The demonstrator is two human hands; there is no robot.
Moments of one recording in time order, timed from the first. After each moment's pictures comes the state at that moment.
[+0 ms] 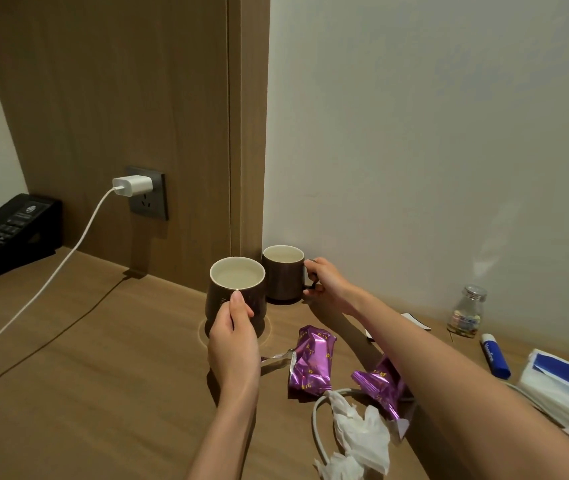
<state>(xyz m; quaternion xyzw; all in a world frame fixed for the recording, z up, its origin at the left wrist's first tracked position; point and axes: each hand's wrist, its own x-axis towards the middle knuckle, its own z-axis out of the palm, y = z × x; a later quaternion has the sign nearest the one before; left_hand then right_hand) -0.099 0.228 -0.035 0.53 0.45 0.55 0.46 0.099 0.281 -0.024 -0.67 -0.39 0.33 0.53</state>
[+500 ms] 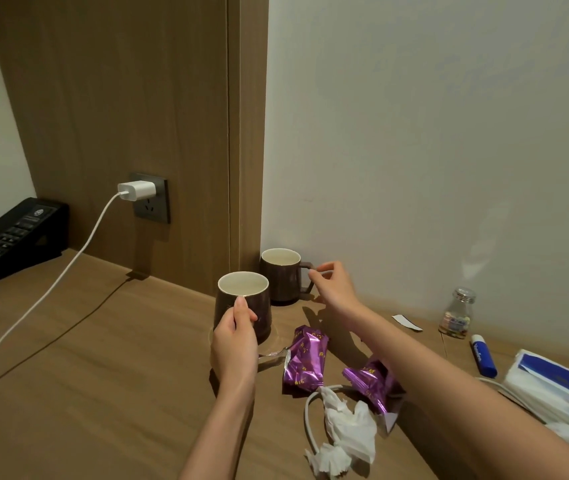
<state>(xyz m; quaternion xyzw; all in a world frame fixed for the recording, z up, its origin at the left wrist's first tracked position) -0.096 0.229 -0.042 0.54 0.47 0.51 0.47 0.089 0.250 -0.032 -0.74 -0.39 0.14 0.53</state>
